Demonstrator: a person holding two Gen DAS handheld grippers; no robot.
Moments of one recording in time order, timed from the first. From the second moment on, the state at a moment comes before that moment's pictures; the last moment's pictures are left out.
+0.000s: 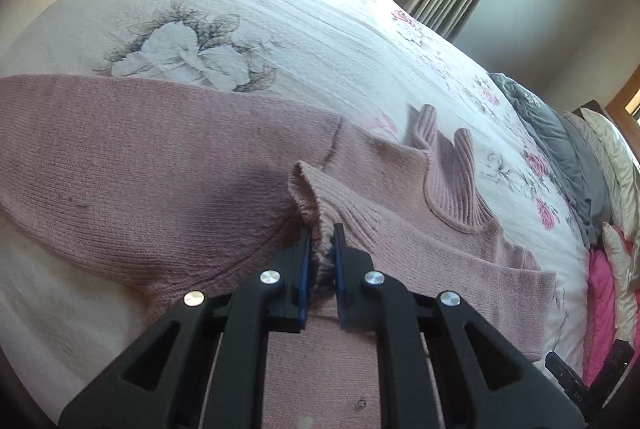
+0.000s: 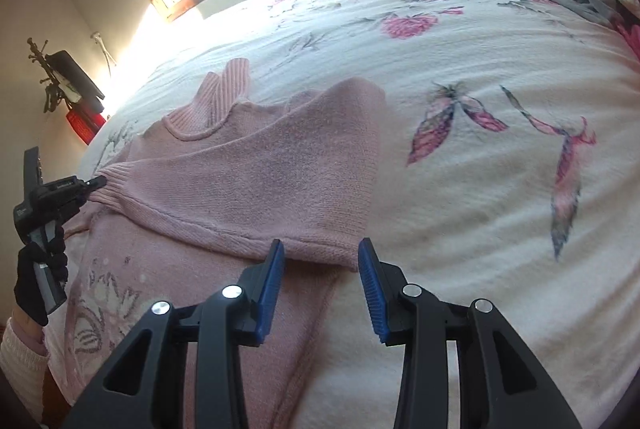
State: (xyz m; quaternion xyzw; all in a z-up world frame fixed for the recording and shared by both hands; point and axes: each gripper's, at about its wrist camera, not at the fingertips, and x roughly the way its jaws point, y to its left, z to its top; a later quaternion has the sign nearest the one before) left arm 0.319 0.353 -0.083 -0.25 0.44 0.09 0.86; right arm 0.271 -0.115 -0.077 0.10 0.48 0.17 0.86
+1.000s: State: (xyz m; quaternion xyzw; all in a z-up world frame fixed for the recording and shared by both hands) left arm 0.334 0.345 -0.121 -0.23 0.48 0.03 0.85; right arm 0.299 -0.045 -0.124 0.05 0.55 0.14 0.82
